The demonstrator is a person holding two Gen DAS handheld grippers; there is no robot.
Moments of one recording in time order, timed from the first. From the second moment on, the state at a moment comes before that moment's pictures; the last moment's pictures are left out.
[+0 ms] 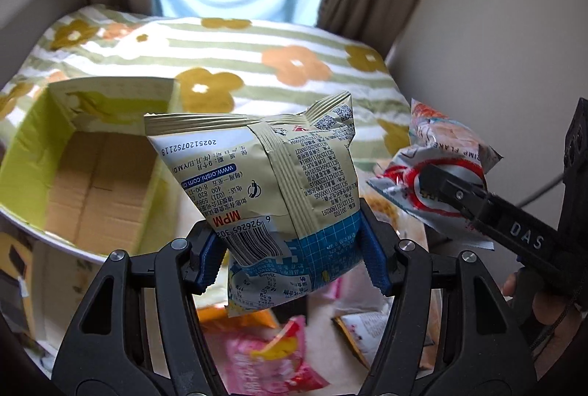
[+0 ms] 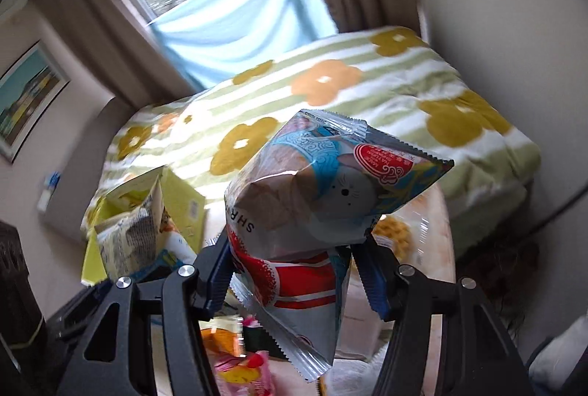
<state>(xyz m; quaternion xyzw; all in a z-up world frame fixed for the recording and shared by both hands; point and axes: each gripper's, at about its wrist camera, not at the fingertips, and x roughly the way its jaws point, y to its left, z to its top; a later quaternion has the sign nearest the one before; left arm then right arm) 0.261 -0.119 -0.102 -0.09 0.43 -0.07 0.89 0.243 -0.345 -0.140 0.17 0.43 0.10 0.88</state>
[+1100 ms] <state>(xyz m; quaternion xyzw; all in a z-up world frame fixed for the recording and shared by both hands) 0.373 0.204 -0.194 -0.09 0.54 -0.01 0.84 0.323 -0.033 -0.201 0.03 0.52 0.19 0.83</state>
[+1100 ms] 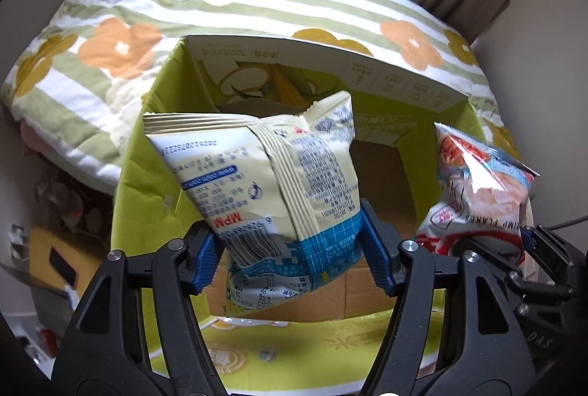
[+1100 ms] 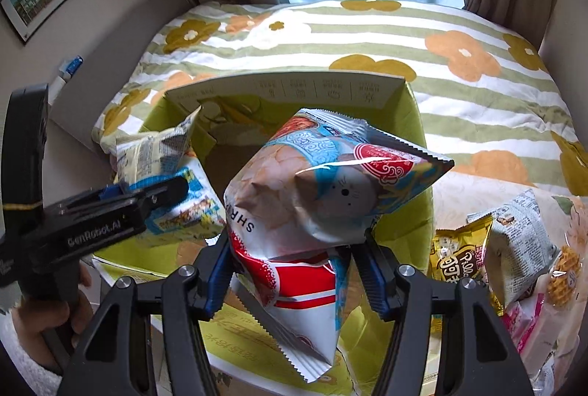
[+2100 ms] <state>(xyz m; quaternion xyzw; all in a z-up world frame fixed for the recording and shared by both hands) 0.309 0.225 -0.173 -0.12 0.52 0.05 0.85 0.301 -0.008 -0.228 -0.04 0.53 0.22 0.82</state>
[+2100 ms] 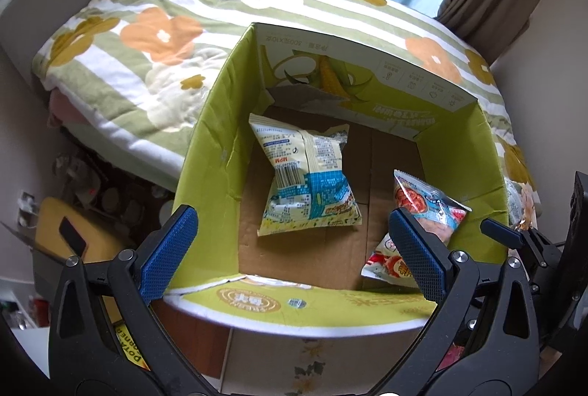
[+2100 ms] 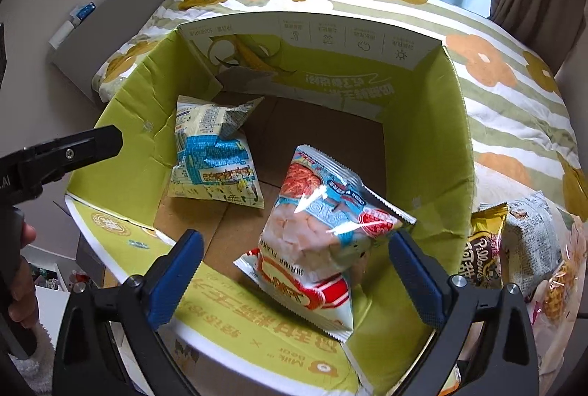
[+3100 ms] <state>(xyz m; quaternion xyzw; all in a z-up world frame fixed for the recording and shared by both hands) 0.235 0.120 -0.107 -0.06 0.44 -0.06 0.89 0.209 -0.116 -0.136 -0.04 0.45 0.10 0.89</state>
